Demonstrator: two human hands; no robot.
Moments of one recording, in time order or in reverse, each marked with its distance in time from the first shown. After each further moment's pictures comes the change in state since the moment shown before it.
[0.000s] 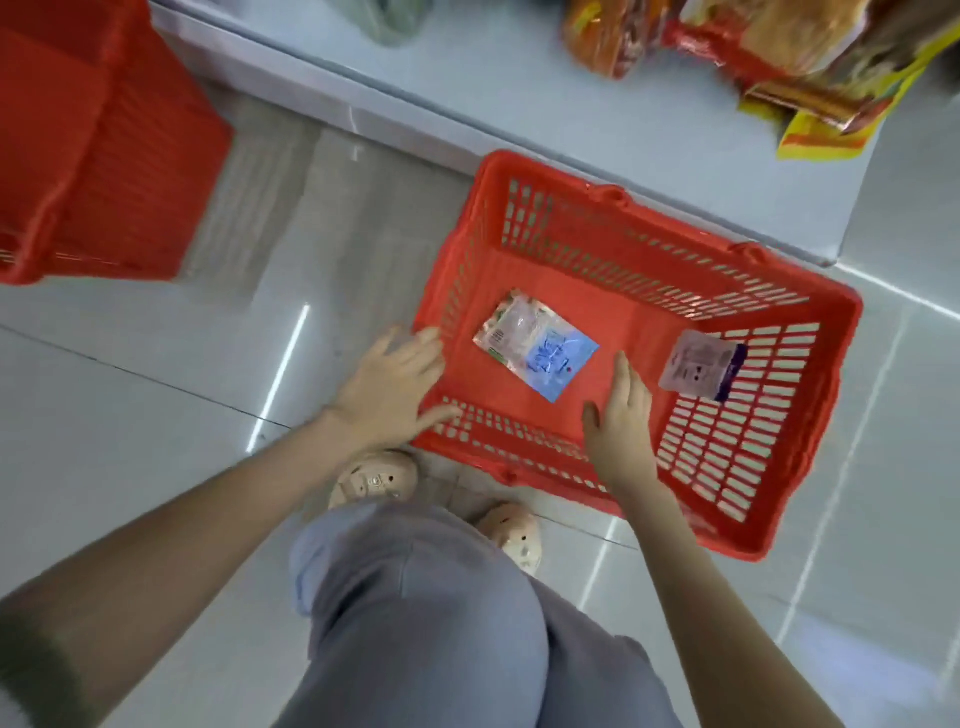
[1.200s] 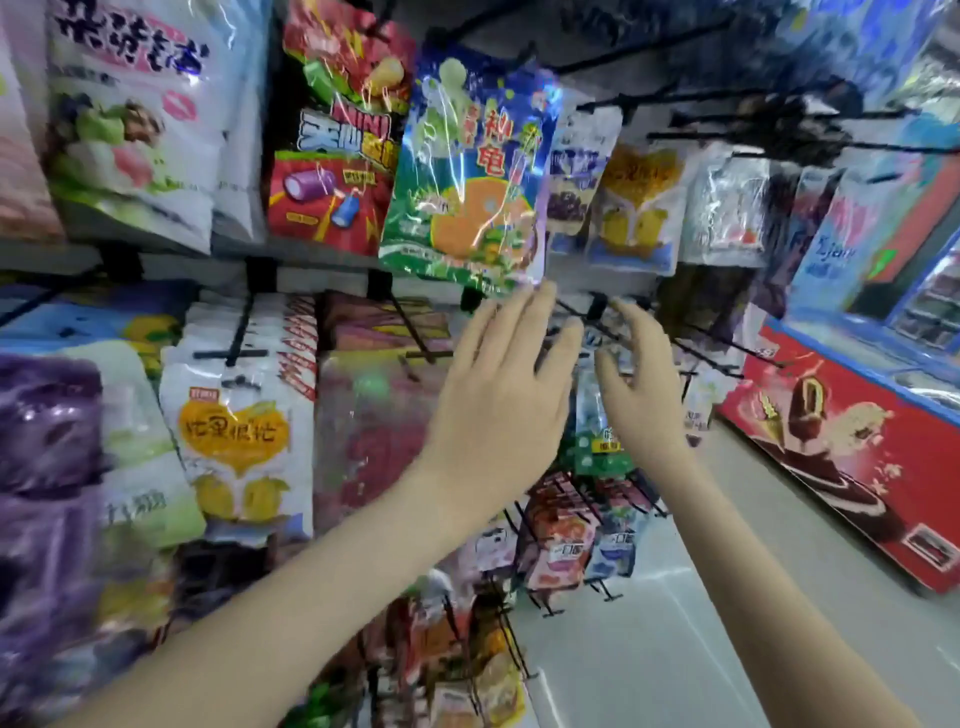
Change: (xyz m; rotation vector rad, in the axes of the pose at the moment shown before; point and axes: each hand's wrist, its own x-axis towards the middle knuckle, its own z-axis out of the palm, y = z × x) left_hand -0.003 -0.026 -1.008 -0.005 1.439 0.398; right_hand -0.029 -0.499 -0.887 0.111 1.195 -0.370
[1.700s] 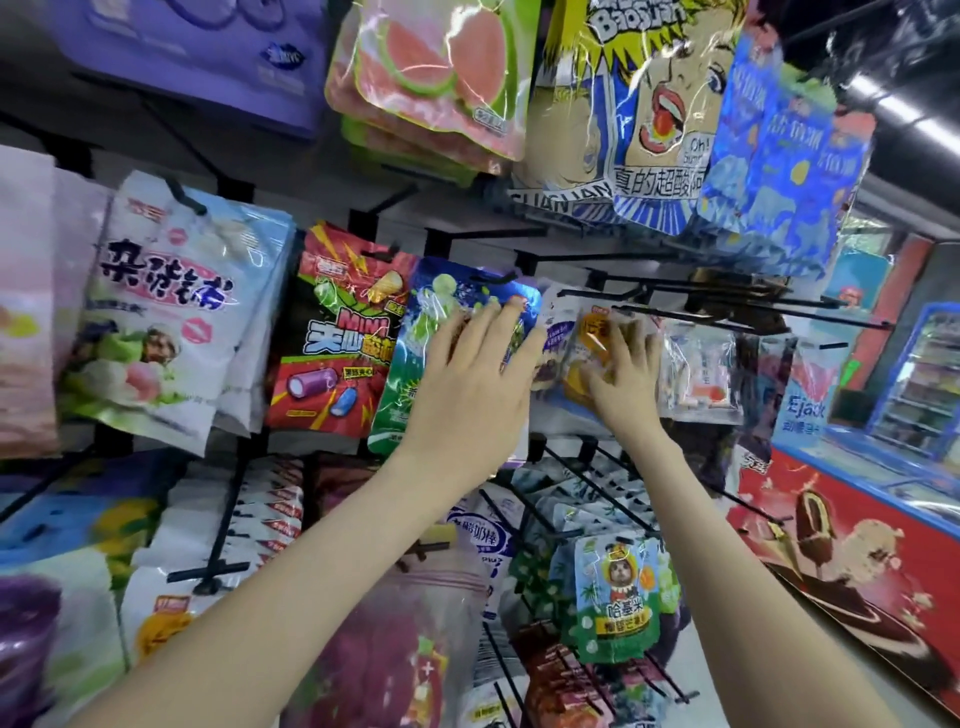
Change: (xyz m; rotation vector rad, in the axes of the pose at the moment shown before) left_hand 0.118 -0.079 0.022 0.180 0.111 0.066; right_hand 0.178 0.031 0.008 -0.178 0.039 0.132
